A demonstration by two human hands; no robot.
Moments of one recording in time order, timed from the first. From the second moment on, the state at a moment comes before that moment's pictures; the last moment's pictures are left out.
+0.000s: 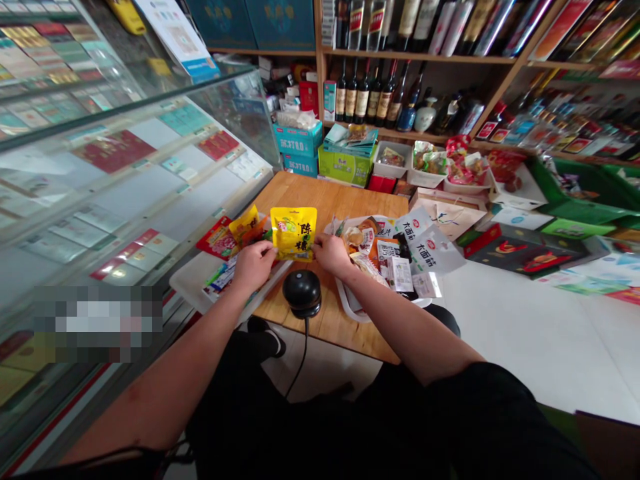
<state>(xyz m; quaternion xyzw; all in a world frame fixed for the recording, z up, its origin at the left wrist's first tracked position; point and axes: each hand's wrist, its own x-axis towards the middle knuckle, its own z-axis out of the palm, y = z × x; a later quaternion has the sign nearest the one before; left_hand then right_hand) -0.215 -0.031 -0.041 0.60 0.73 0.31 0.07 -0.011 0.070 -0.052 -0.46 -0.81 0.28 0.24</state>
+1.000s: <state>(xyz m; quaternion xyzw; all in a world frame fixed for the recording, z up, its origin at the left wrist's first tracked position) -0.025 -0.007 -0.004 0.60 0.55 0.43 0.40 0.190 0.038 0.004 -0.62 -0.63 0.23 0.41</state>
